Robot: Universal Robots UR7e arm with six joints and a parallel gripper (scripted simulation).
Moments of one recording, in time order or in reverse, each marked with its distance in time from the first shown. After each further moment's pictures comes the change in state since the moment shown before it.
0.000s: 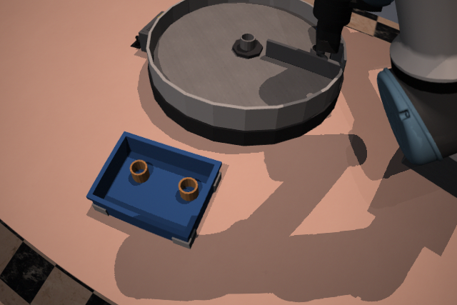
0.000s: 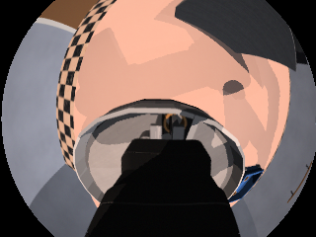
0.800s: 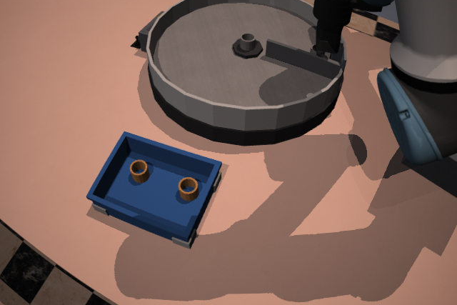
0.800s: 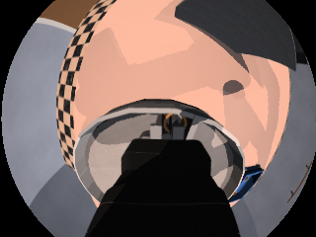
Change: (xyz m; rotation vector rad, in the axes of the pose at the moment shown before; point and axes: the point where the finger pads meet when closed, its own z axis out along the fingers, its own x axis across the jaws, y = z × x) arm 0.000 0.000 0.000 0.000 0.000 0.000
